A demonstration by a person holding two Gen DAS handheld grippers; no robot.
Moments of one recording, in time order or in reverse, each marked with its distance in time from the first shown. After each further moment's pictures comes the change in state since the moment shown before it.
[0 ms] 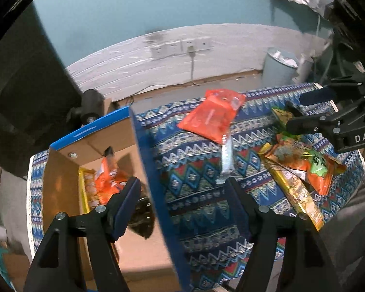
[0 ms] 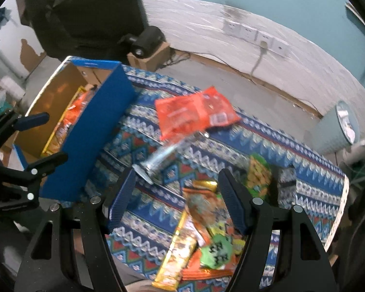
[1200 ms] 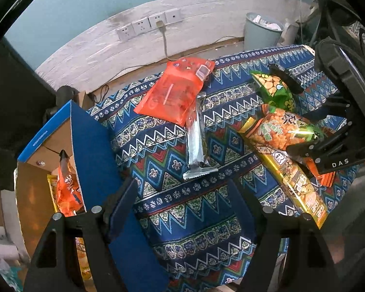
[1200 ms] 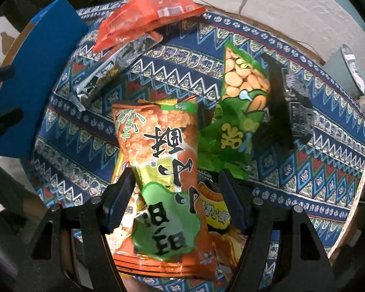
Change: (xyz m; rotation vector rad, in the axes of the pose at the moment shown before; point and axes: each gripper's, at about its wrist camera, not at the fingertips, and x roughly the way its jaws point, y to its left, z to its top) left arm 0.058 -0.053 0.006 0.122 0.145 -0.028; right arm 0.091 -0.061 -0.081 0.060 0.245 0.012
